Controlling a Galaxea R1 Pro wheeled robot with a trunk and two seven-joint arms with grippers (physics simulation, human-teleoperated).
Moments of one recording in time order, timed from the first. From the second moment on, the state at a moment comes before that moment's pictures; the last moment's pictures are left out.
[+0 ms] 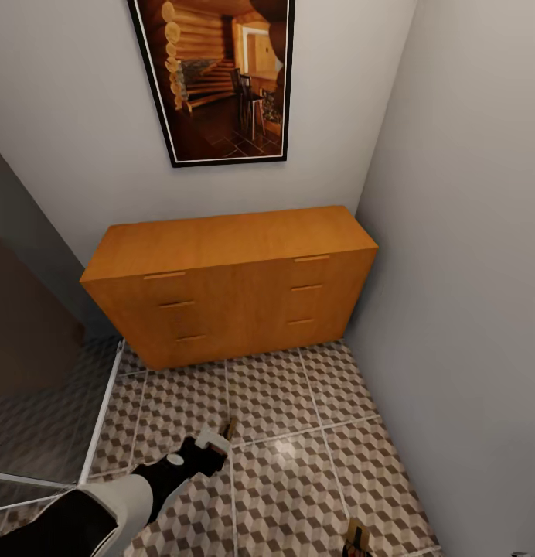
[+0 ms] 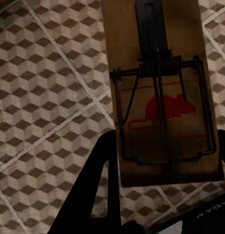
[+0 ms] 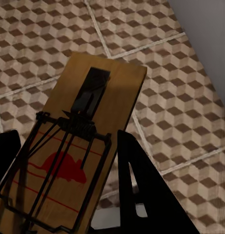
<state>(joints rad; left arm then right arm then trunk) -0.81 -0.08 -0.48 0.07 0.07 -0.15 -0.08 -0.30 0.06 0.25 -0.02 -0.39 -0.79 -0.05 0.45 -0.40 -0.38</state>
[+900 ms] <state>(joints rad) -0.57 -0.02 -0.47 0.08 0.25 -0.43 0.05 -0.31 -0.11 0.34 -0.44 -0.15 -0.35 -0.07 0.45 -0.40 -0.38</state>
